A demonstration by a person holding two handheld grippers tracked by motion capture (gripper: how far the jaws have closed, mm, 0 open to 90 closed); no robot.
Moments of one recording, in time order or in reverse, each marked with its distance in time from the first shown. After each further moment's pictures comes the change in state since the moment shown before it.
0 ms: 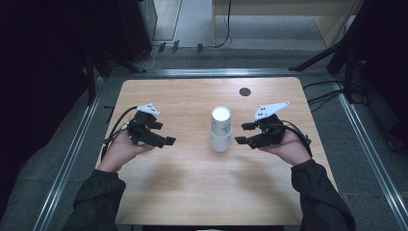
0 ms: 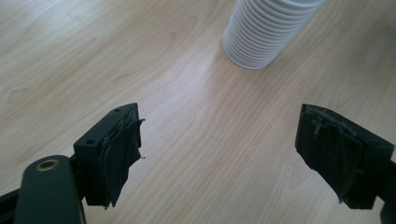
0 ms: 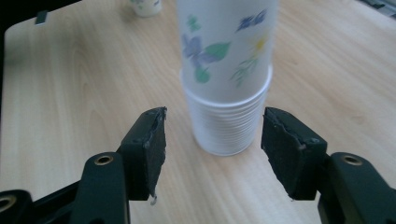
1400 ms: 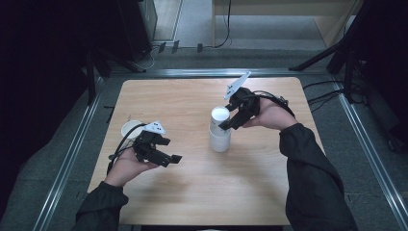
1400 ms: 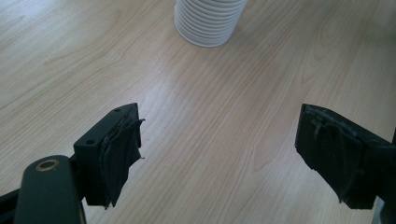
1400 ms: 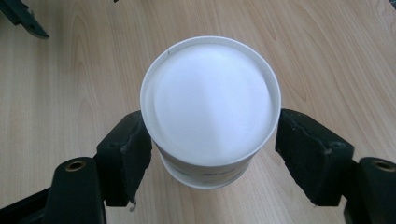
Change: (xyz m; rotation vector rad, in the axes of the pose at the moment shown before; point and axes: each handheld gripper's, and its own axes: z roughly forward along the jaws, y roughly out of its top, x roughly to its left) left arm -0.030 -0.028 0.017 -0.002 -0.075 0.042; right arm -0.016 0.090 0.041 0.260 0.099 -0.211
